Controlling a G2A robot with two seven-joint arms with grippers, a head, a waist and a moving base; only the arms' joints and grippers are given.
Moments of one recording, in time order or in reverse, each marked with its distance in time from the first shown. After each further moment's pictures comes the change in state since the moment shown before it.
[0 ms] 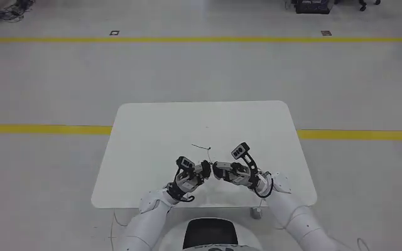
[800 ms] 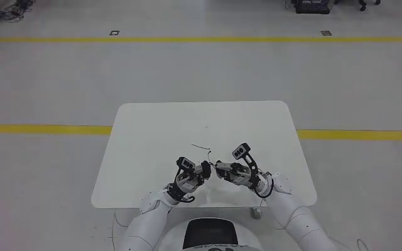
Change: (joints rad) left arm -0.001 -0.024 -0.026 0.024 0.021 0.000 -0.026; right arm -0.002 -0.010 0.020 0.018 -0.020 0.000 0.000
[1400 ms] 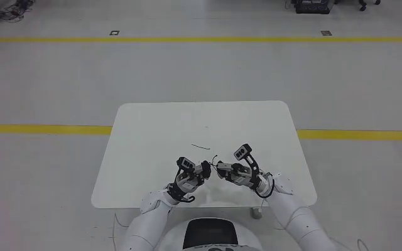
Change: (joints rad) left arm -0.006 -0.009 -0.008 0.018 -0.002 0.000 -0.009; right arm -0.001 -0.008 0.029 0.029 -0.041 0.000 0.000
